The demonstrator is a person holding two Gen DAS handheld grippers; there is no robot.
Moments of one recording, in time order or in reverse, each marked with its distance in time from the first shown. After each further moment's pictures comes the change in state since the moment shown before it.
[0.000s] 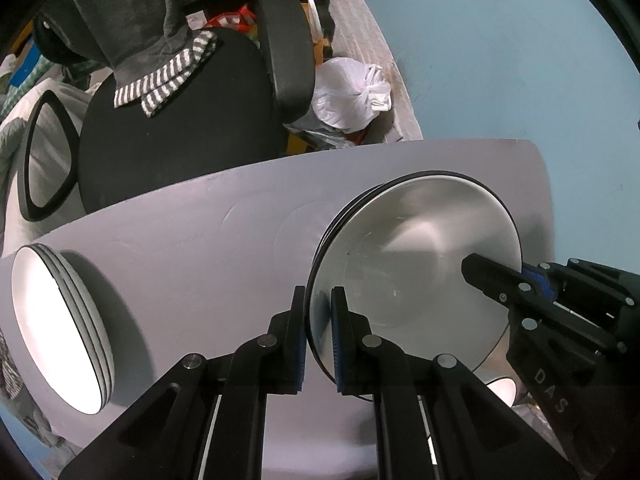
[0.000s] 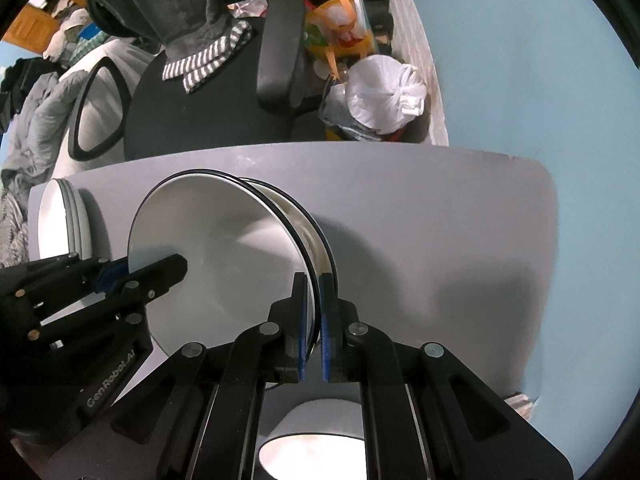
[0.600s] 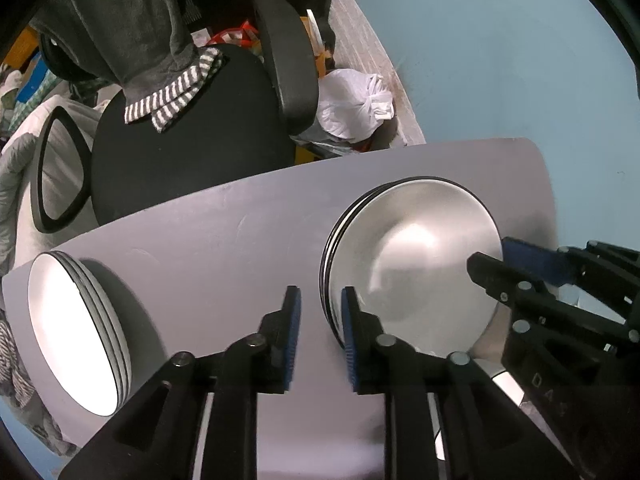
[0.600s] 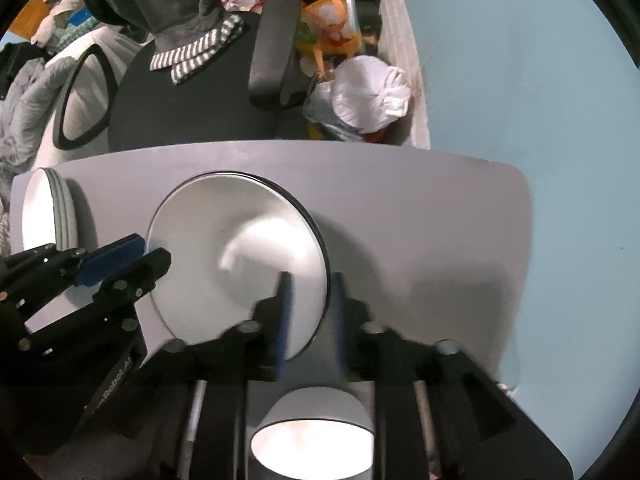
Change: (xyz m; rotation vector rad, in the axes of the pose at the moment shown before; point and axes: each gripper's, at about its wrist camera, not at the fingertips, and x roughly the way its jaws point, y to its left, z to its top) left arm -0.015 -0.001 -0.007 0.022 -0.046 0.043; right arm -0.011 0.013 0.000 -0.031 0.009 -0.106
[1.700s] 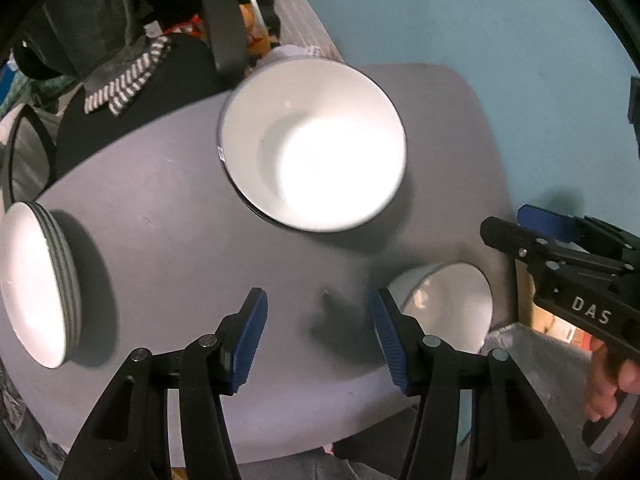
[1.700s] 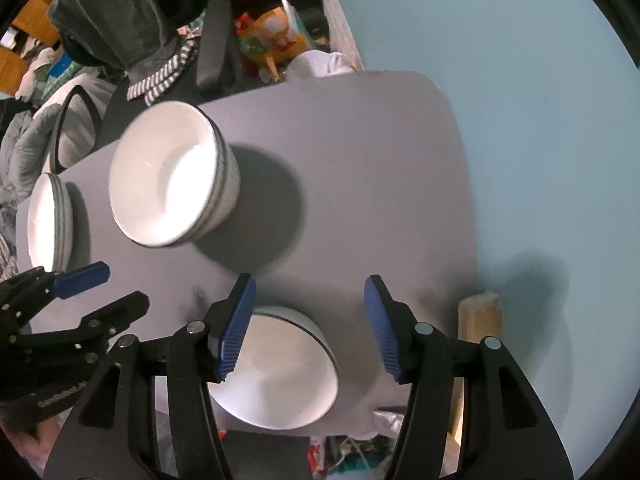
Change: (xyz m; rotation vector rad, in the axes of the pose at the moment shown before) left arm -0.015 -0.040 -0.063 0.106 0.038 -0.143; right arm -0.025 -0.060 -0.103 0.191 -0.079 0.014
